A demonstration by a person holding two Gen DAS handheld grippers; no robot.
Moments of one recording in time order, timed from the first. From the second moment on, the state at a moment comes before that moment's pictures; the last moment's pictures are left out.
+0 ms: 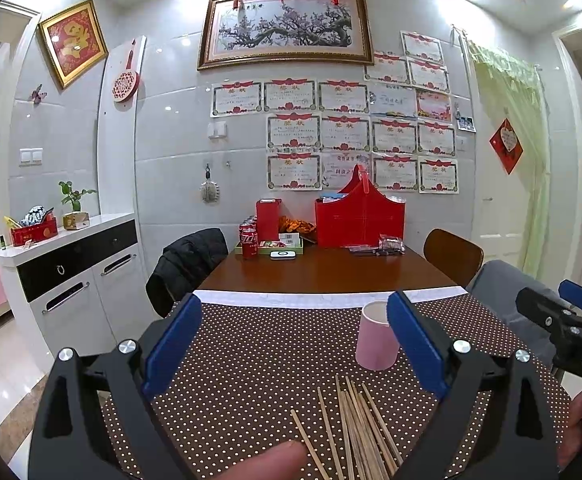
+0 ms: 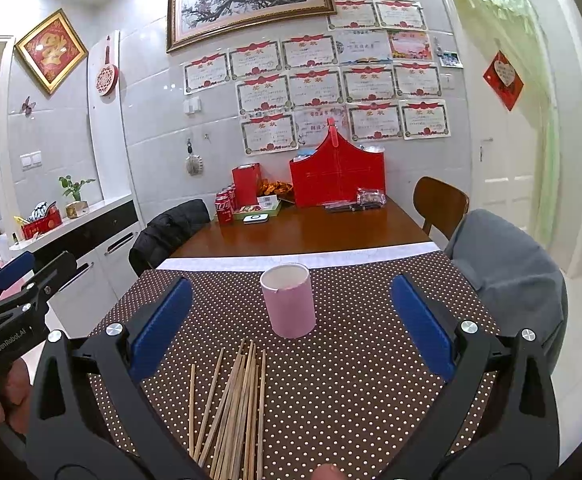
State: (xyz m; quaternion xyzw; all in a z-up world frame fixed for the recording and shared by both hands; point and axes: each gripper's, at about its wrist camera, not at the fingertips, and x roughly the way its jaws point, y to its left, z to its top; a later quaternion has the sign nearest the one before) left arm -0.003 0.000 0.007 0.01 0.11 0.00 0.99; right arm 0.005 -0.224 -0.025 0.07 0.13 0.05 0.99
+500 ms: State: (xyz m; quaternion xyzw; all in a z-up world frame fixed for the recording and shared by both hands) left arm -0.004 0.005 0.002 0.00 0.11 0.00 0.99; right arm 0.002 -0.212 -0.021 0.06 0.12 0.05 0.99
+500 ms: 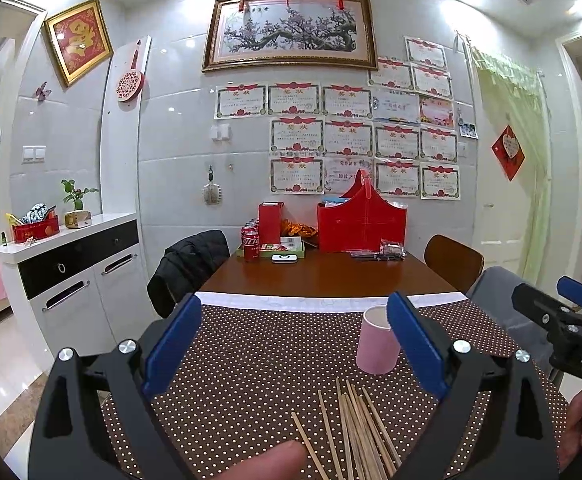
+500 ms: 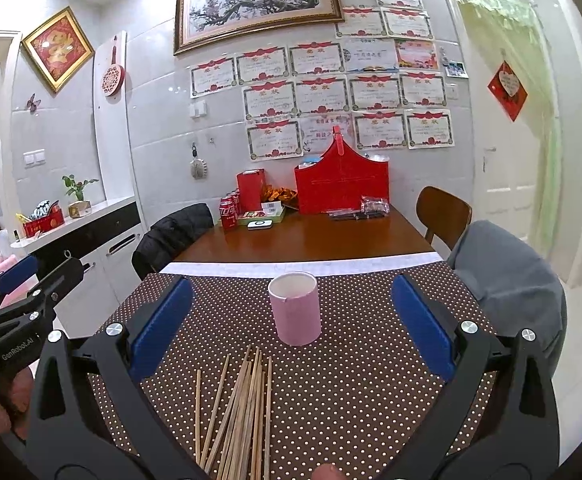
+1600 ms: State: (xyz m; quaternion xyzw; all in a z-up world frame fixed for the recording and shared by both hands) left arm 0.005 0.004 -0.012 0.01 0.15 0.00 0.99; right arm 0.006 -0.212 -0.016 0.06 0.12 0.06 0.99
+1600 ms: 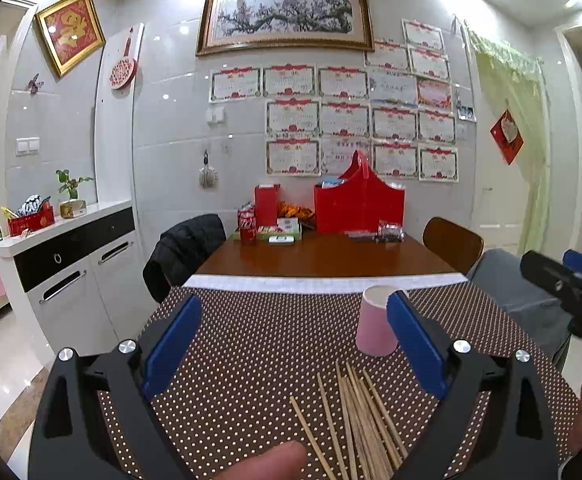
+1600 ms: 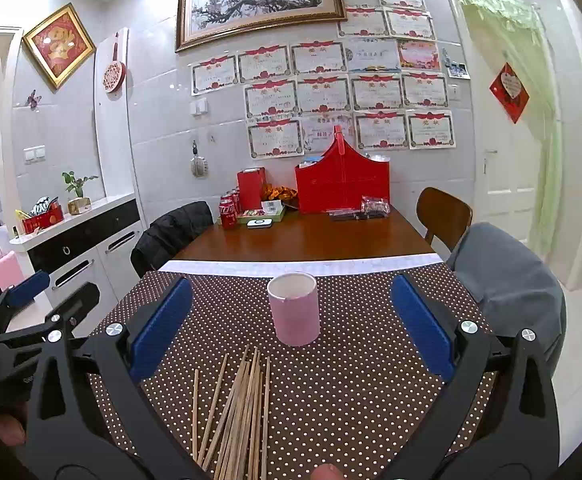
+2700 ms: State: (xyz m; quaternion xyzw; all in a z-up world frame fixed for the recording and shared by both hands) left arm 0.067 0.011 -0.210 0.08 0.43 0.01 0.90; right arm 0.103 -0.184 -0.212 -0.04 0.43 0.12 0.89
